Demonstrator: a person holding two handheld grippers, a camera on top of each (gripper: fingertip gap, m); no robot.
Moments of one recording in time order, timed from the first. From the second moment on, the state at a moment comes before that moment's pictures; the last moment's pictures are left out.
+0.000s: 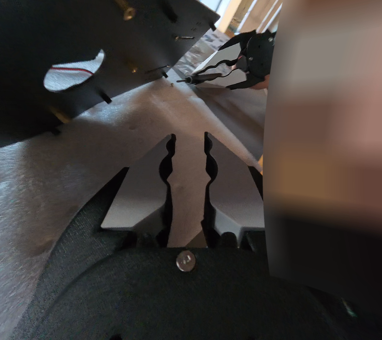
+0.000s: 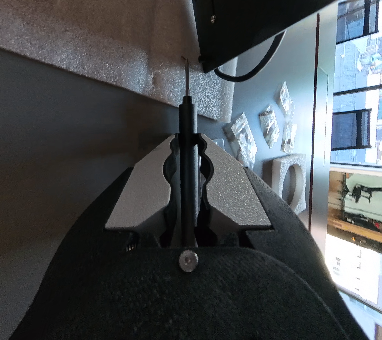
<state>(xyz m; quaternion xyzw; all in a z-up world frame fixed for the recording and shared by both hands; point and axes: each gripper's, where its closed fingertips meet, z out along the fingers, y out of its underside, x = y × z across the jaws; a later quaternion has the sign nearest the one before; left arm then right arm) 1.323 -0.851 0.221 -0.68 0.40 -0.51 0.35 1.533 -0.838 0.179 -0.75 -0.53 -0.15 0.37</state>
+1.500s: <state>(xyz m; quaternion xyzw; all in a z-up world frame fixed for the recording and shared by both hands) 1.478 -0.811 0.176 -0.74 0.52 -0.13 0.40 1.556 -0.848 0.173 -0.80 -0.46 0.14 0.36</state>
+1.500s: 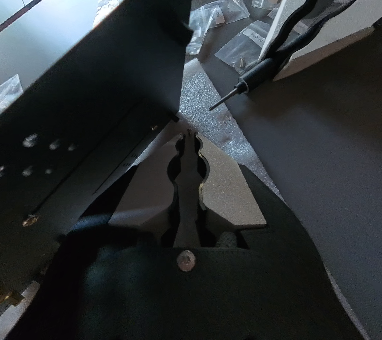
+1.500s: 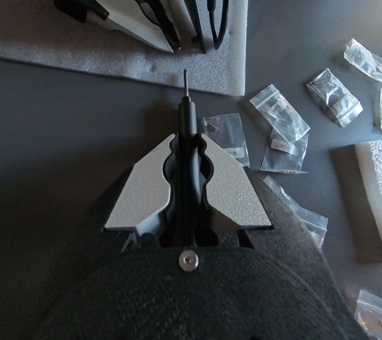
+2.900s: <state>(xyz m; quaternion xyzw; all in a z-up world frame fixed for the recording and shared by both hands) 1.459 -0.874 0.179 -0.58 0.71 -0.23 0.32 1.520 -0.884 0.174 -0.74 -0.57 0.14 0.33</state>
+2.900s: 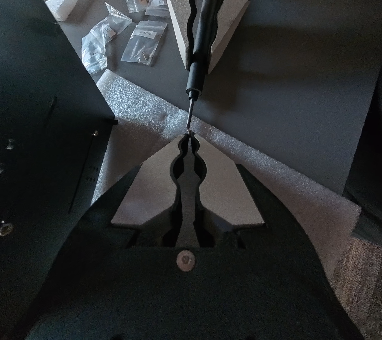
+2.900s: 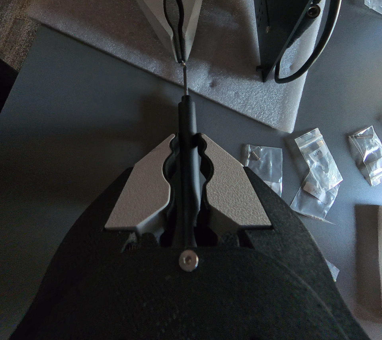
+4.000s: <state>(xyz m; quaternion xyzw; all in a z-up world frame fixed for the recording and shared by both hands) 1.450 -0.888 0.179 -0.54 0.81 -0.17 0.17 1.510 -0.892 0.175 -0.70 -0.64 0.02 0.31</state>
